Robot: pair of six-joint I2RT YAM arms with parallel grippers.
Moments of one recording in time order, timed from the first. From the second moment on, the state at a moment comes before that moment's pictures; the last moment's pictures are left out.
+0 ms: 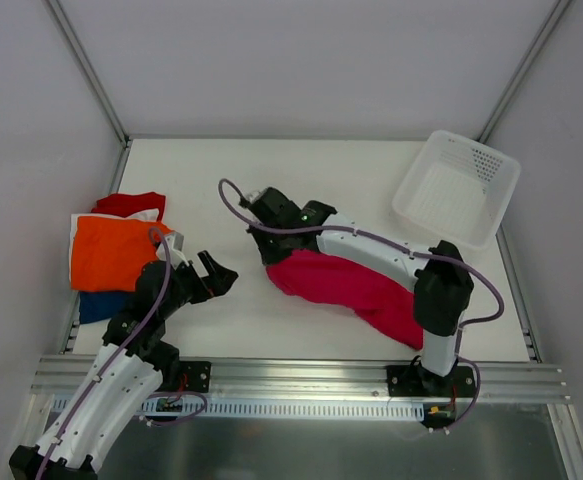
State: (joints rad) left arm -0.35 0.41 0.36 -0.42 0.10 -0.69; right arm 1.00 1.86 1.57 -0.75 0.02 0.35
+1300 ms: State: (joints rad) left arm -0.35 0.49 0.33 -0.37 0.10 -0.72; right arm 0.85 0.98 1.15 -1.17 0.49 0.52
